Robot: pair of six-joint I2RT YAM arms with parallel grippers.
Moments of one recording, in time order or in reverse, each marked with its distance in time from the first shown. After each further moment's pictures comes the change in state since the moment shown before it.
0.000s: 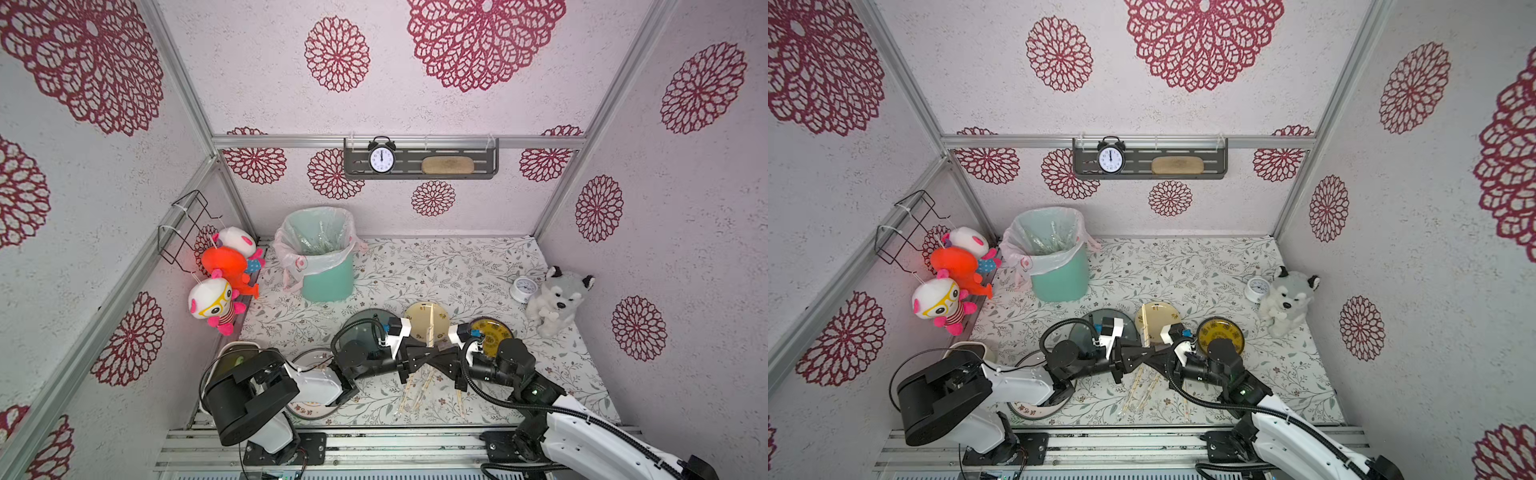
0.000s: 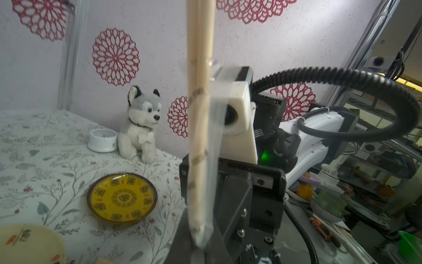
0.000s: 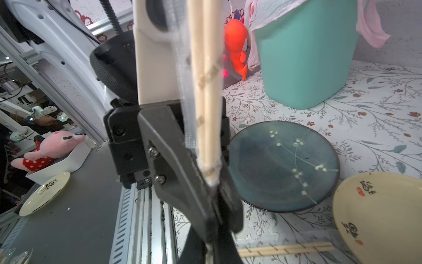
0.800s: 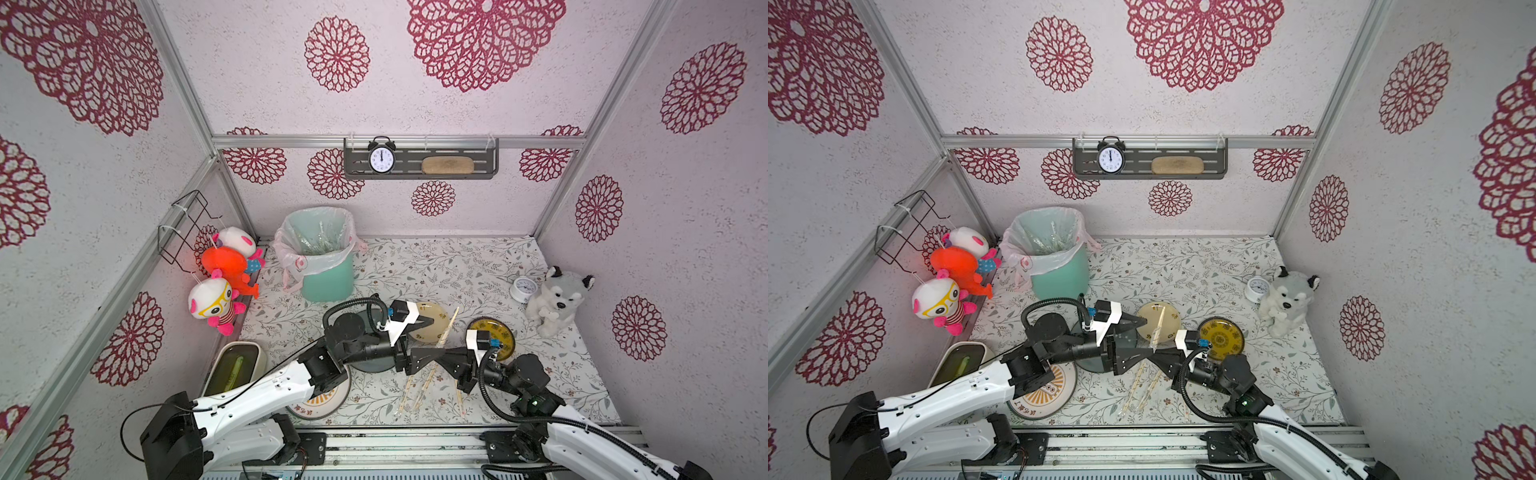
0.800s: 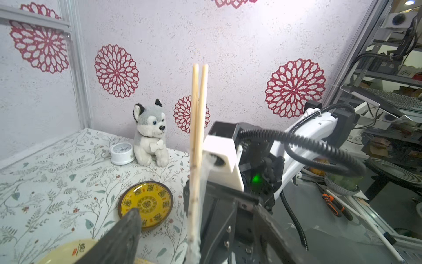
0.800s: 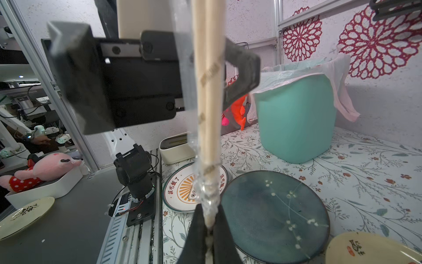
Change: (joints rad) left arm 0.022 -0.369 0.359 -0.858 0.013 0.264; right arm 0.007 -0.079 -0.156 0.370 0.065 0.039
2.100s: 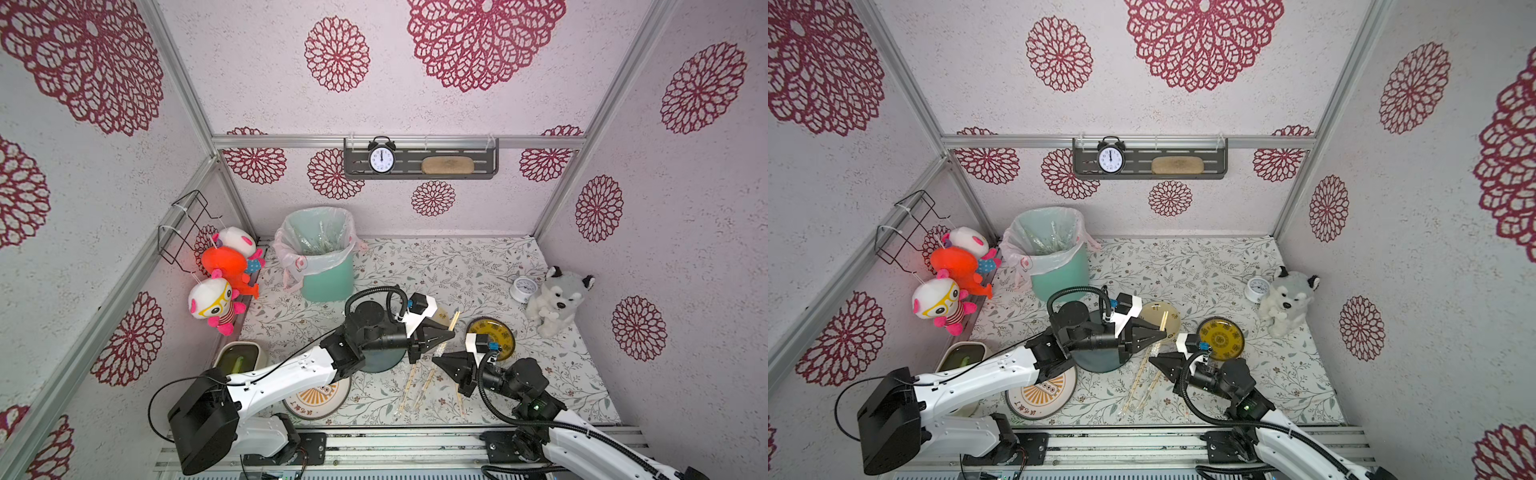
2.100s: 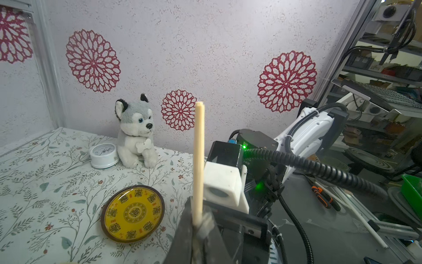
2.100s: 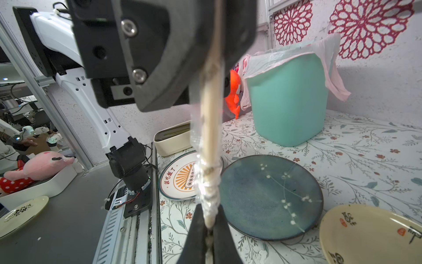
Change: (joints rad) left arm 0.011 0.163 0.027 0.110 0.104 -0.022; right arm 0.003 -0.043 -0.036 -0.084 0.035 0.006
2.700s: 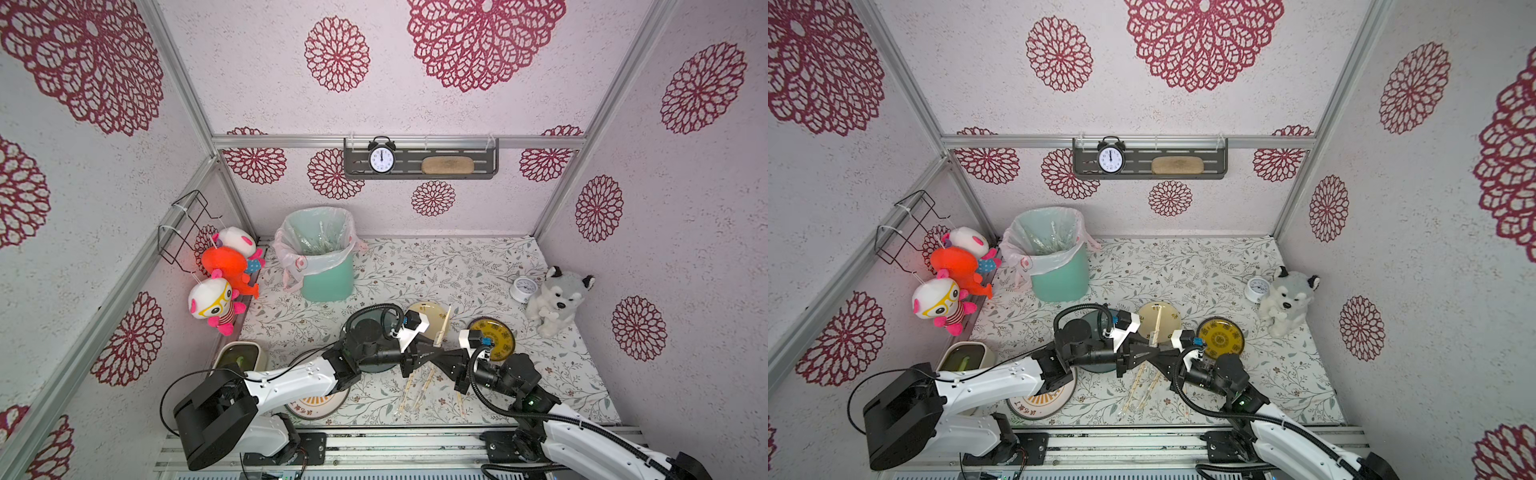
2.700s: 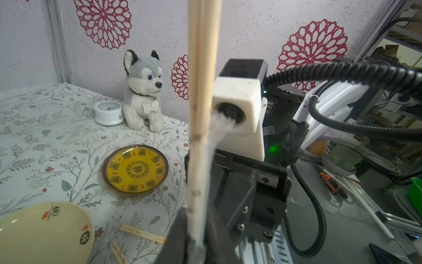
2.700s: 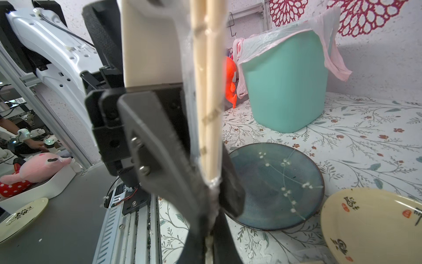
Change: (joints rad) left arm -0.016 0.023 -0.178 0.100 -0.043 -0.046; right arm 0.001 0.113 0.014 0.074 0.008 0.019
